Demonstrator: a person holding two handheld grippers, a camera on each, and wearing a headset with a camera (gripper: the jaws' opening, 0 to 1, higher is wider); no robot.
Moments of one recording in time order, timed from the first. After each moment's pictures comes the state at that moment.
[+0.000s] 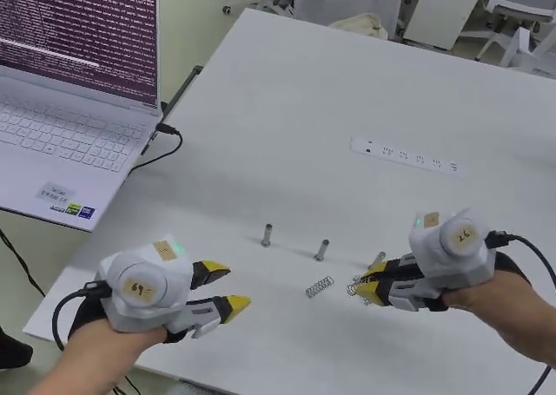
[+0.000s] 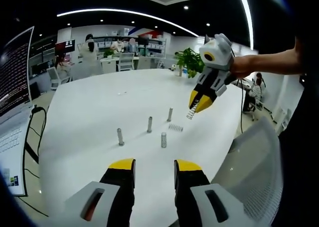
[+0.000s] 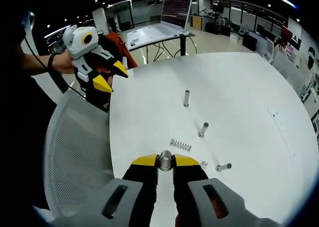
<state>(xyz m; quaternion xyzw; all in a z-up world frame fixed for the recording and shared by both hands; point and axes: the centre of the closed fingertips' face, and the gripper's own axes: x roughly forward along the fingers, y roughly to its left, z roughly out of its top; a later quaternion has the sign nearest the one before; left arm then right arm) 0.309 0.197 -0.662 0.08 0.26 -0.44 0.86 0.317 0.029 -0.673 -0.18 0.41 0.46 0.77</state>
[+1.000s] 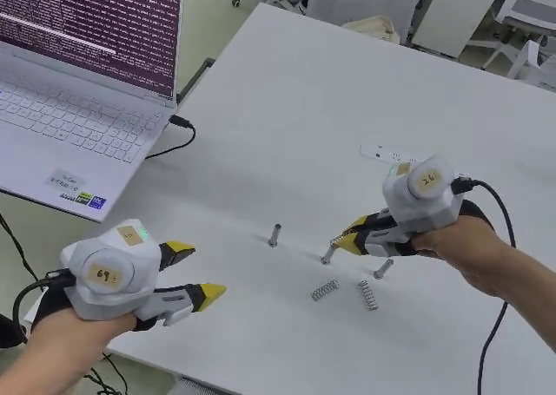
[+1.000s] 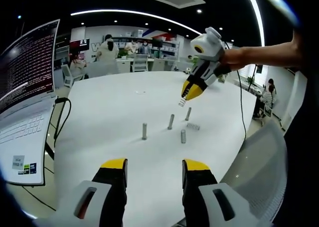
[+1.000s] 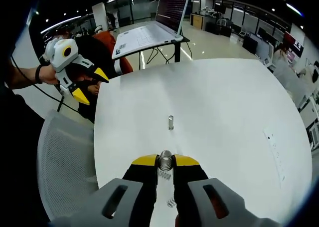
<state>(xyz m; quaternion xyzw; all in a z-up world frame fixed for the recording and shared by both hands) 0.325 0.247 -0.660 0.06 0.26 -0.39 0.88 0.390 0.070 -0.659 -0.21 0.41 0.45 0.76</state>
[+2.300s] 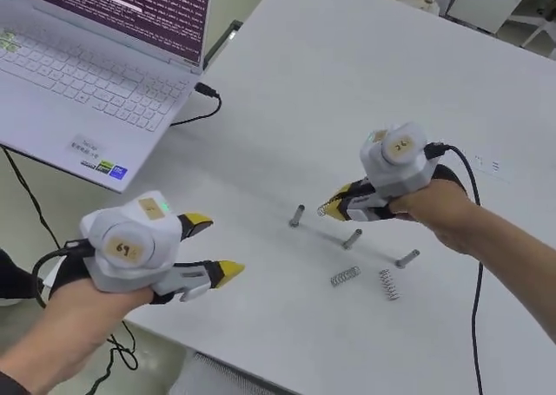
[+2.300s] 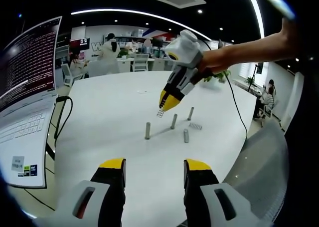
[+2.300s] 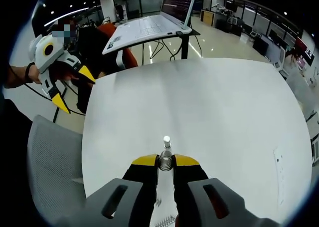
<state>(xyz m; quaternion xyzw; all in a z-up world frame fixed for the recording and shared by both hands) 0.334 0.253 -0.664 0.06 0.26 -0.39 0.88 0.432 0.123 -0.699 -0.24 0.42 0.48 0.73</state>
